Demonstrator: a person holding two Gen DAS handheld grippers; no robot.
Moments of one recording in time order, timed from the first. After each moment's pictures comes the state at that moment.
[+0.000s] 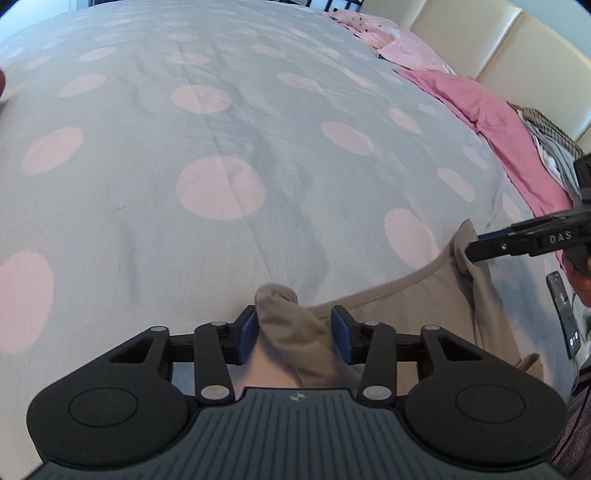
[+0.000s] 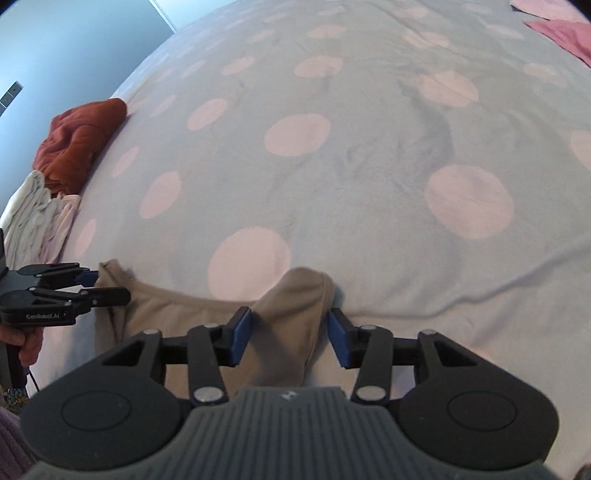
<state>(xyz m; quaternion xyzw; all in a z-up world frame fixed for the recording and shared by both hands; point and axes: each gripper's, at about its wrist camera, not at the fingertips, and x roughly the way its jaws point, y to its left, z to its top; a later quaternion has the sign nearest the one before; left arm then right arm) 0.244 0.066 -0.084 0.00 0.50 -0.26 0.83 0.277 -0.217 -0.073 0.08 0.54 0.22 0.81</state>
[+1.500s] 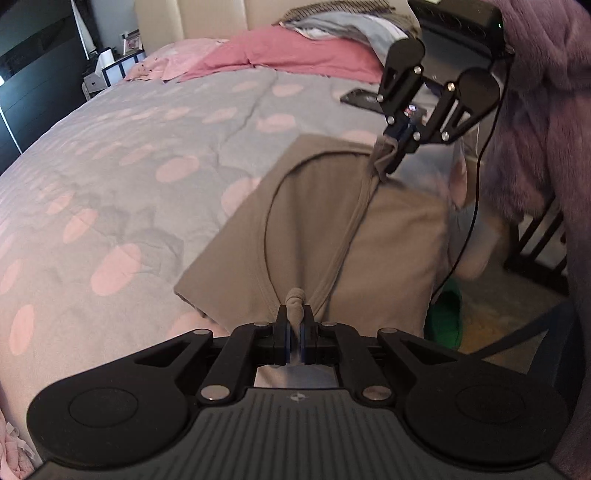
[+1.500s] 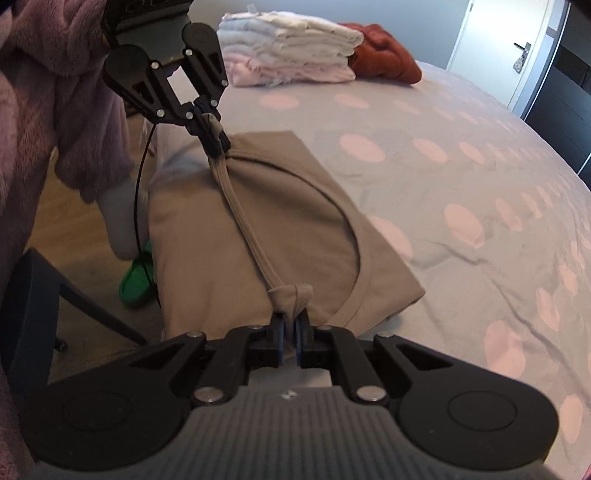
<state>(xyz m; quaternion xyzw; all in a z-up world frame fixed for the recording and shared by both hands) -0.022 0.049 -0.047 0.28 0.36 -0.45 0.77 0.005 -0.210 -0.056 -0.31 0.33 0.50 0.74</state>
